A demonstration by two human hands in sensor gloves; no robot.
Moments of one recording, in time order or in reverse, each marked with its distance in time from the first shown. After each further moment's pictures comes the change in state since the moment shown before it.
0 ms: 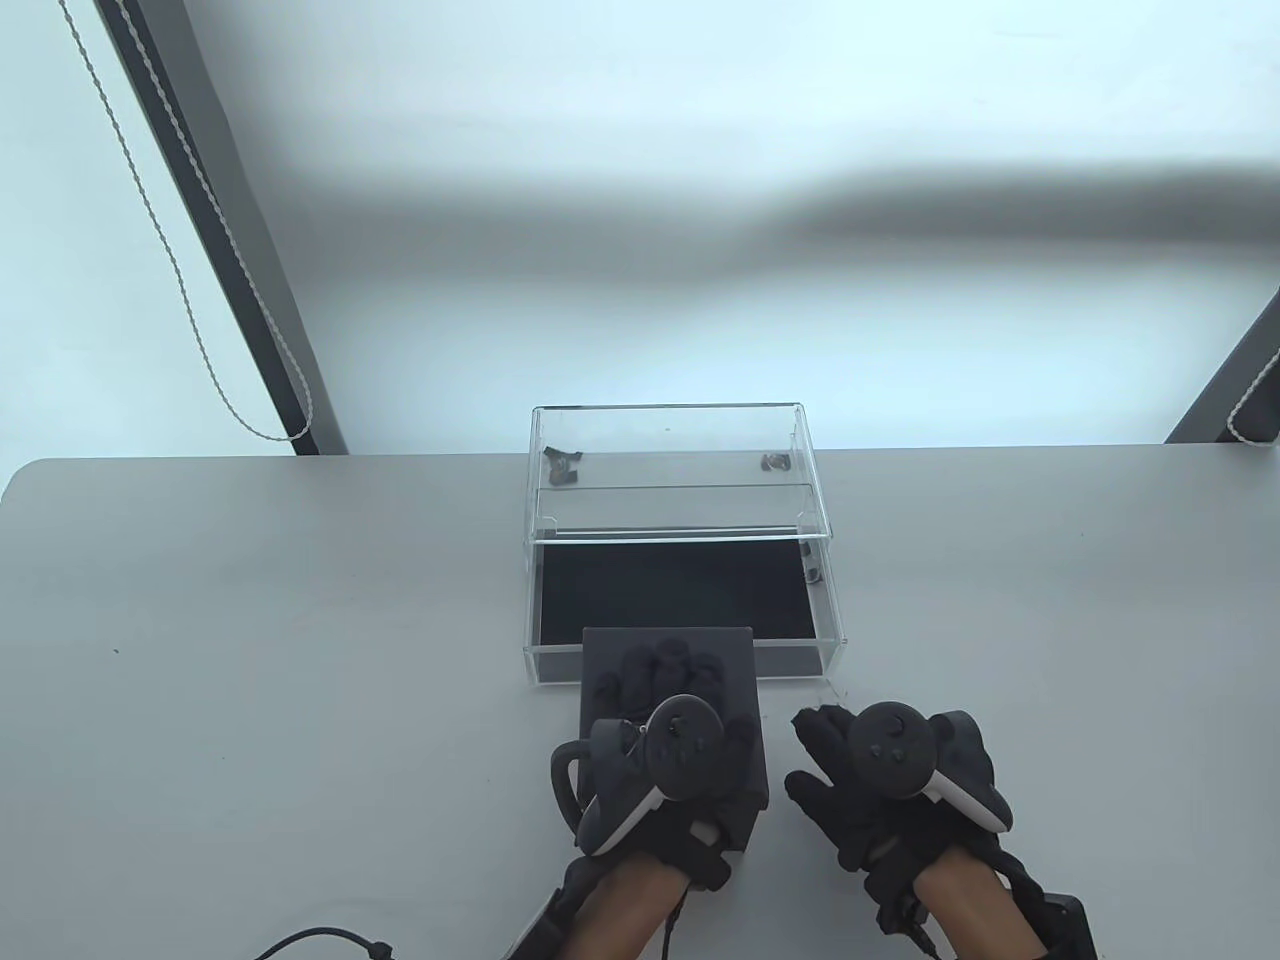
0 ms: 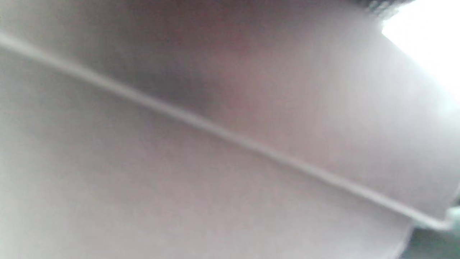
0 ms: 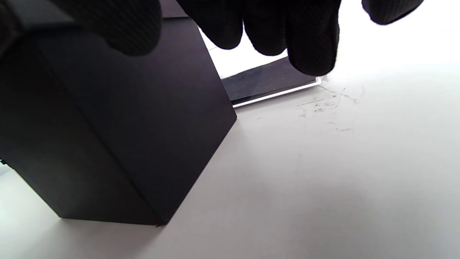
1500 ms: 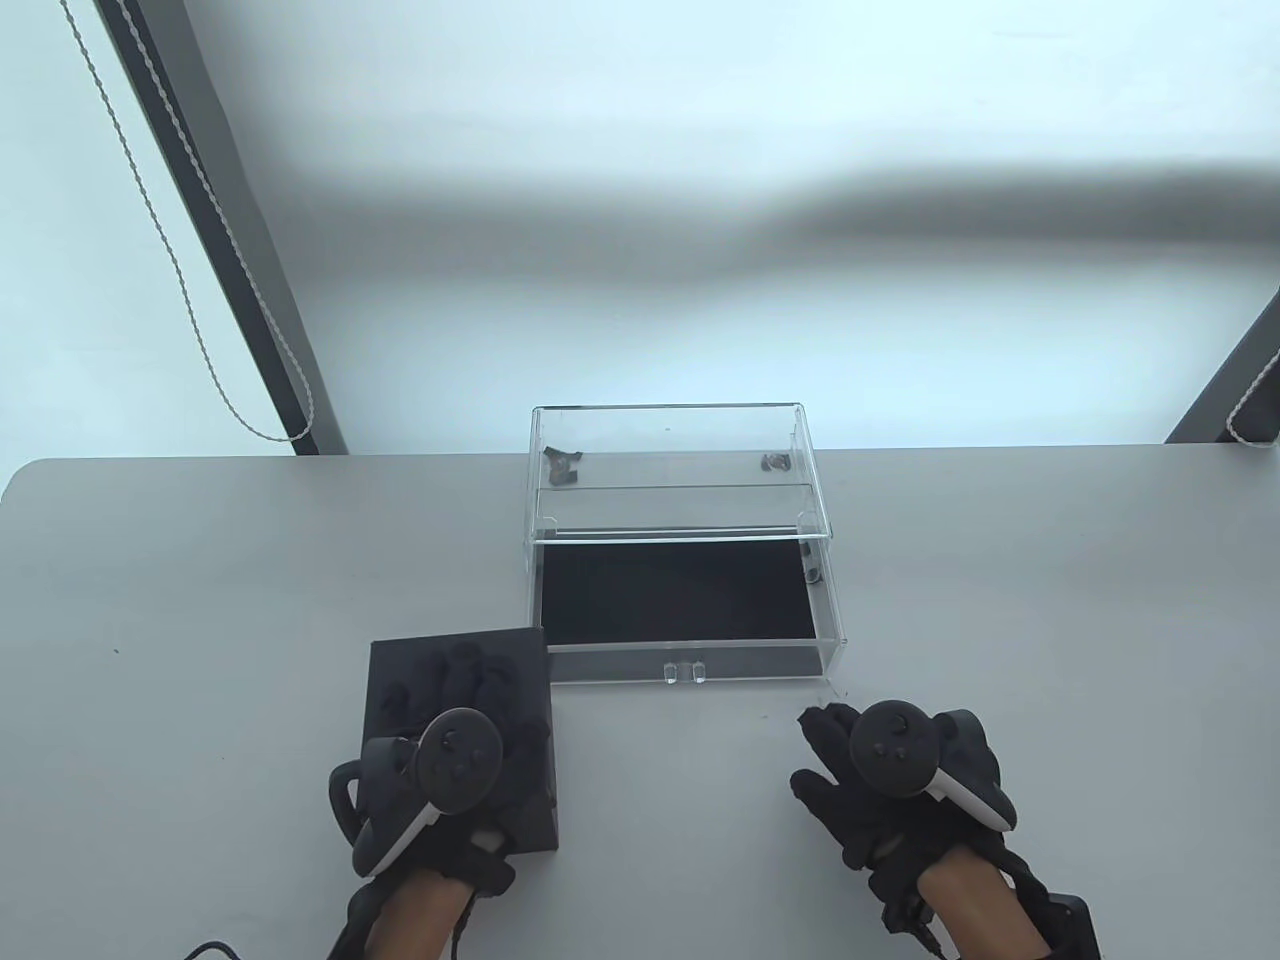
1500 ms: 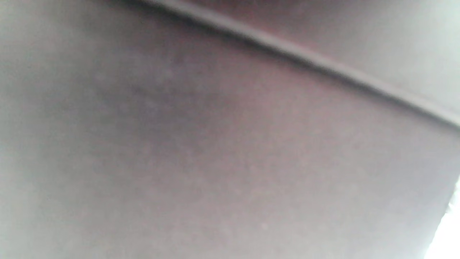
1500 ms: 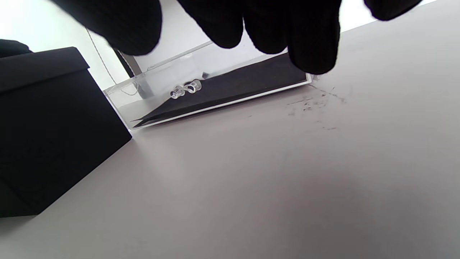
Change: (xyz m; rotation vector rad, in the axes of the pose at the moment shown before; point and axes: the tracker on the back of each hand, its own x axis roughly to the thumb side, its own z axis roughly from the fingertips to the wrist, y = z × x) left_hand -0.127 0.047 0.031 0.042 0.076 -0.159; right_hand -0.006 0.001 -0.002 0.023 0.028 0.017
